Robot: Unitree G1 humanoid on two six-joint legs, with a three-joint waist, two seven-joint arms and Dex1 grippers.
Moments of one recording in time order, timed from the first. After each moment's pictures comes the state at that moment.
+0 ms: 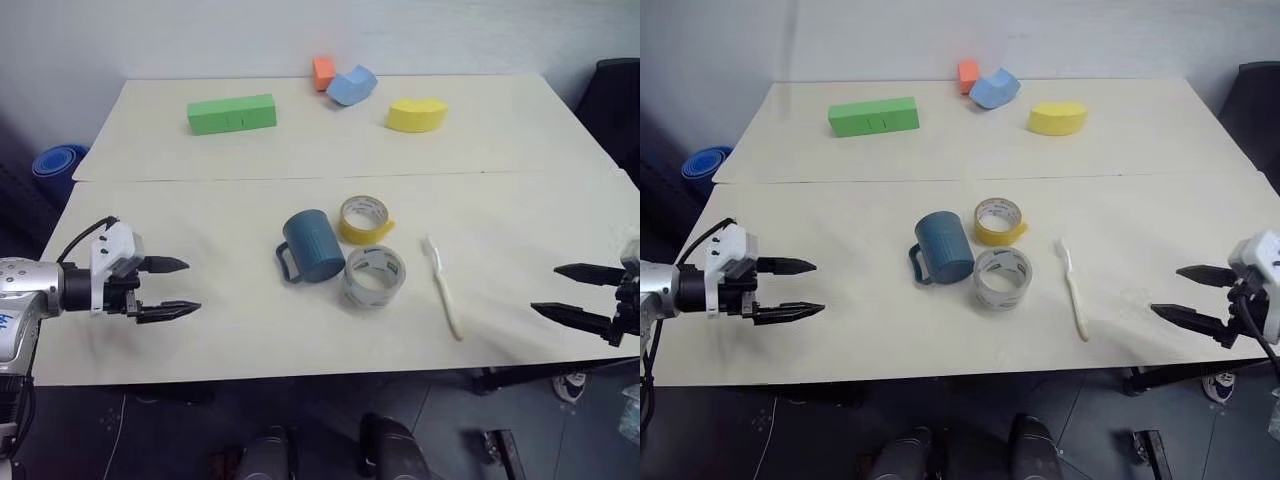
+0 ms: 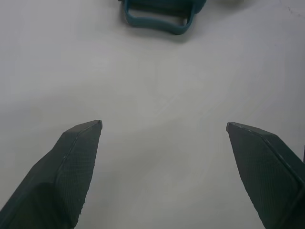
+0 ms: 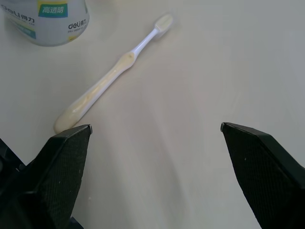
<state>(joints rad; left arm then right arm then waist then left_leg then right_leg) -0.26 1.02 0.19 0.06 -0.41 0.39 -1.23 0.04 -1.11 -0.52 0.01 0.53 0.48 1.21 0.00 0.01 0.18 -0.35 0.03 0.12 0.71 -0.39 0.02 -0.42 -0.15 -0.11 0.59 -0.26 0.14</state>
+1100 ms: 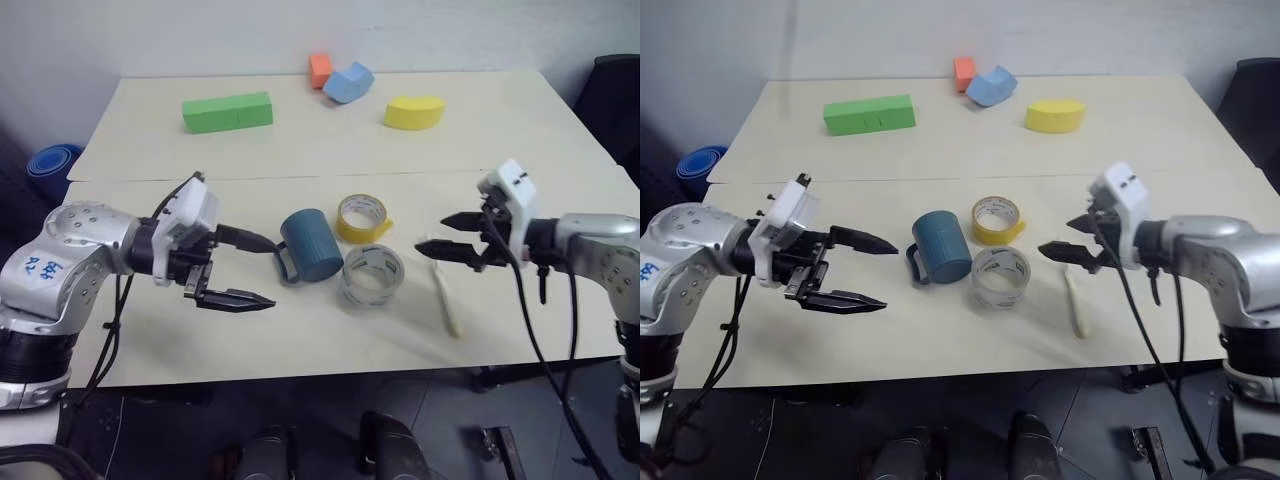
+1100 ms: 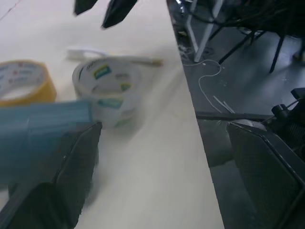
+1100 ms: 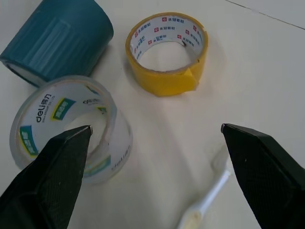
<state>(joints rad) -0.64 0.89 -0.02 -0.22 -0.62 0.64 -1.31 -0.69 -0.86 -0.01 -0.18 0.62 1.16 0.77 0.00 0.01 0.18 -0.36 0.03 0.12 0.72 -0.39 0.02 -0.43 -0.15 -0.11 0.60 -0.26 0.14</state>
